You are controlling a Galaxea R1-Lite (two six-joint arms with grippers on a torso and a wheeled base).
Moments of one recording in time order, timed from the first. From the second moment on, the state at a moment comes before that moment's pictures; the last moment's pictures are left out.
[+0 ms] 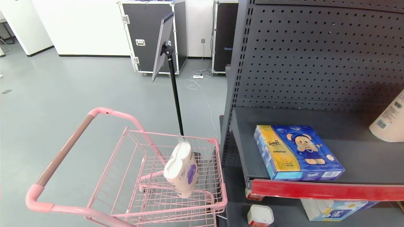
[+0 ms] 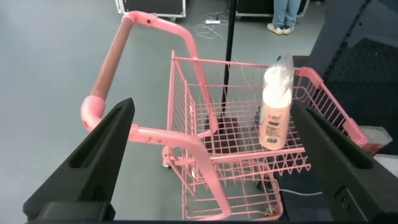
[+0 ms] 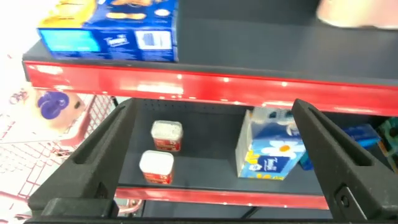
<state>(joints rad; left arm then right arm) -0.08 0.00 0.00 0.01 0.03 0.00 0.00 0.00 0.00 0.01 -0.02 -0.03</state>
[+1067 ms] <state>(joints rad) -0.08 0.00 0.00 0.01 0.03 0.00 0.00 0.00 0.00 0.01 -0.02 -0.03</state>
